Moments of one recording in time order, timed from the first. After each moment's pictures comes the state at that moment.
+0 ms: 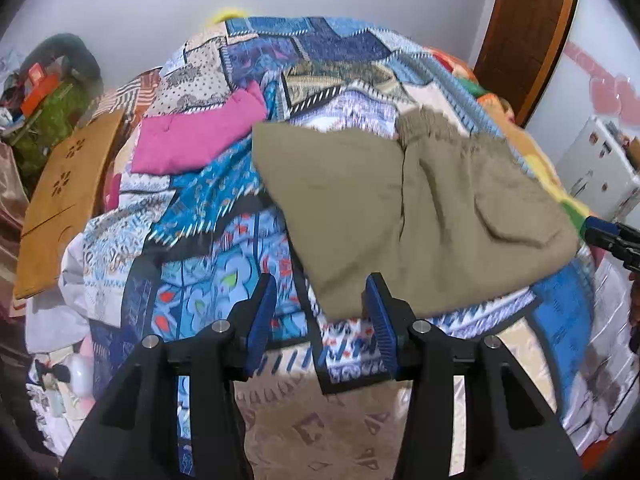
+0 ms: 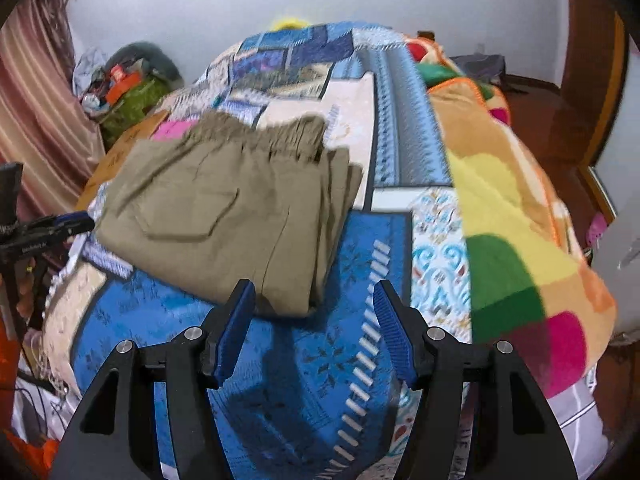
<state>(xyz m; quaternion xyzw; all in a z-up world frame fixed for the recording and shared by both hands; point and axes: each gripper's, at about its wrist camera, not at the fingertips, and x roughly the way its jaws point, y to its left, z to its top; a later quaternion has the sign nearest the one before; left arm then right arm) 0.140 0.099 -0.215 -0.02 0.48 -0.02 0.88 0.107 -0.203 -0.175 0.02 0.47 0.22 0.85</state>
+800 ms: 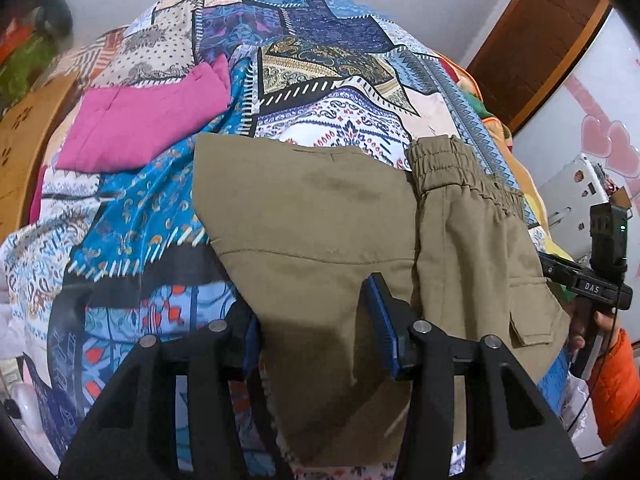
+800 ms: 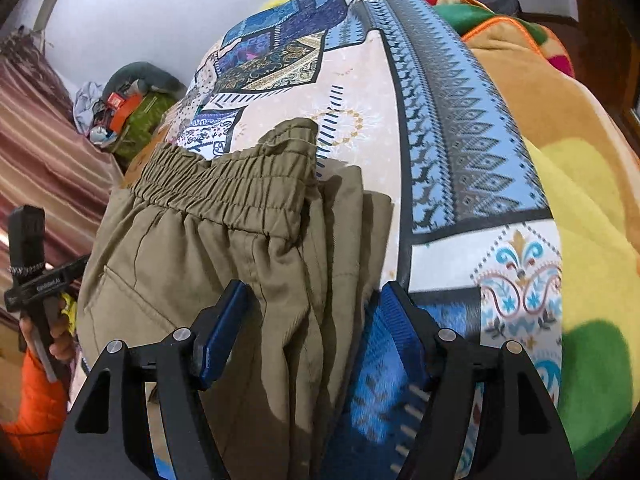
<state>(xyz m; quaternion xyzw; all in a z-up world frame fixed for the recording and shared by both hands) 0.234 0.104 -0.255 -0.10 0.51 -0.06 0.85 0.201 -0.185 -0.235 0.11 0.53 0.27 0.80</state>
